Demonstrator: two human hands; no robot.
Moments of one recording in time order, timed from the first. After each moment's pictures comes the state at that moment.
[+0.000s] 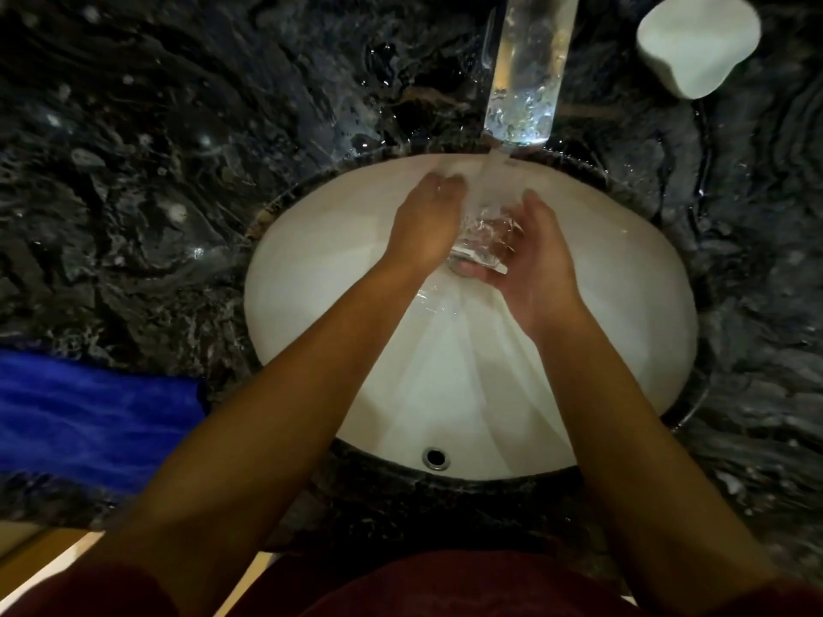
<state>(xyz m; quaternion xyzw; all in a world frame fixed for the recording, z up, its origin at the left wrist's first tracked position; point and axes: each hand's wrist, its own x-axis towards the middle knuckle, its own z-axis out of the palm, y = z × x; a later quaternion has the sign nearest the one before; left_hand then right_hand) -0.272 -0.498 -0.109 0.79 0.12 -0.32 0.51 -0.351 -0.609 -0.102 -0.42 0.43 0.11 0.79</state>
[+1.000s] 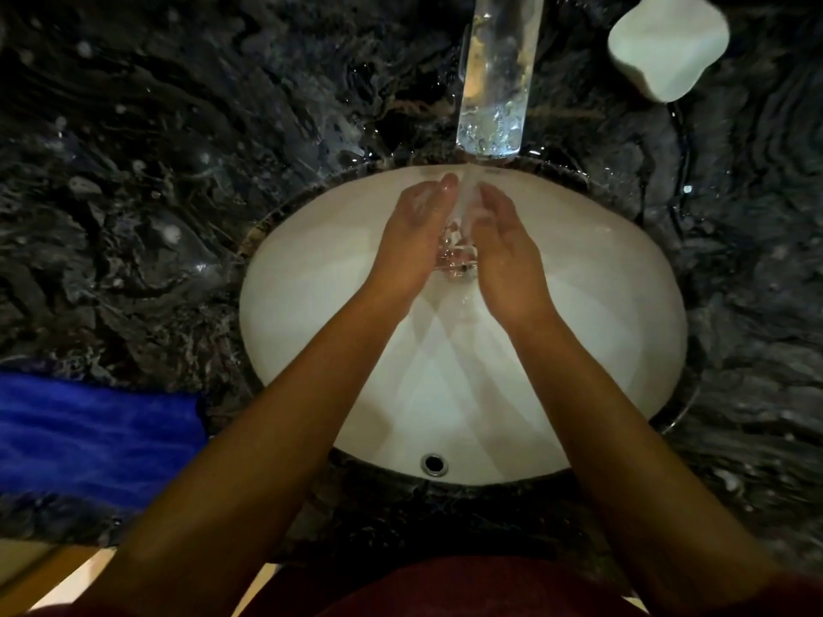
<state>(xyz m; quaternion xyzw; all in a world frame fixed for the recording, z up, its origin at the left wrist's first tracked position) -0.292 -0.490 -0.085 0.72 0.11 -0.30 0.61 -0.349 -0.595 -0.084 -0.76 0.30 0.09 0.57</state>
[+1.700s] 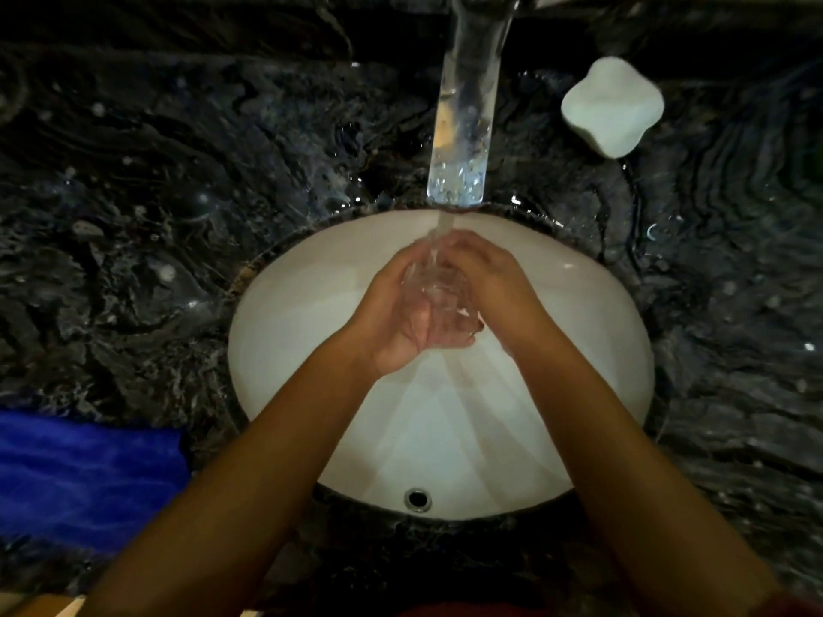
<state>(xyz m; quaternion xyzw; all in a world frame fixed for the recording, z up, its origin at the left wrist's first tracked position) -0.308 -0.476 -0.077 0.40 0.24 -0.51 0.72 -0.339 -0.613 -0.057 -0.70 0.26 0.14 0.65</state>
